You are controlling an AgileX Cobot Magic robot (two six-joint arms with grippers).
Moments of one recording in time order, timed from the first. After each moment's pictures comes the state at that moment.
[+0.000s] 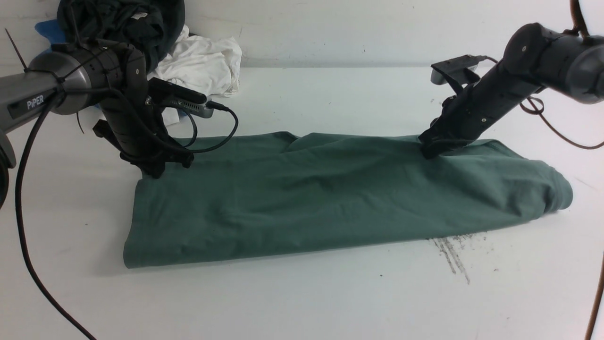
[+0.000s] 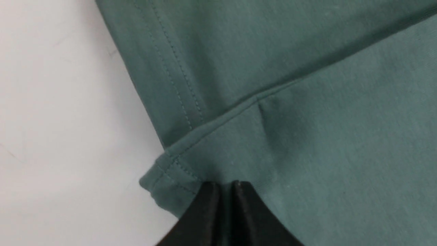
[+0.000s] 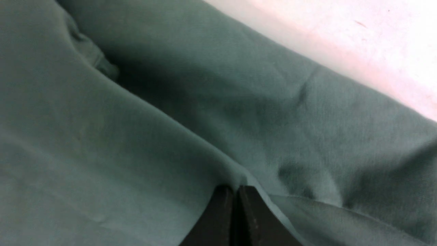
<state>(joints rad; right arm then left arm) 0.11 2.27 -1.92 0.40 1.06 -0.66 -0.10 2.16 -1.72 0.06 0.91 0.17</state>
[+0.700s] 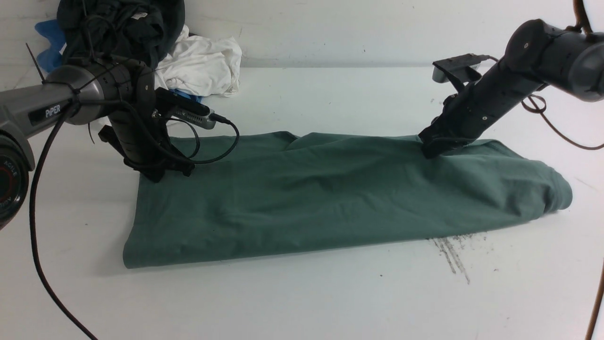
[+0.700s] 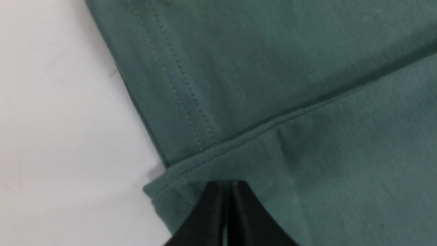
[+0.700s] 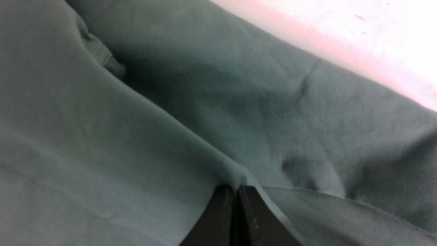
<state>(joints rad) 0.11 2.26 -1.92 0.40 1.07 -0.62 -0.10 2.21 -1.73 0.12 0.86 0.16</state>
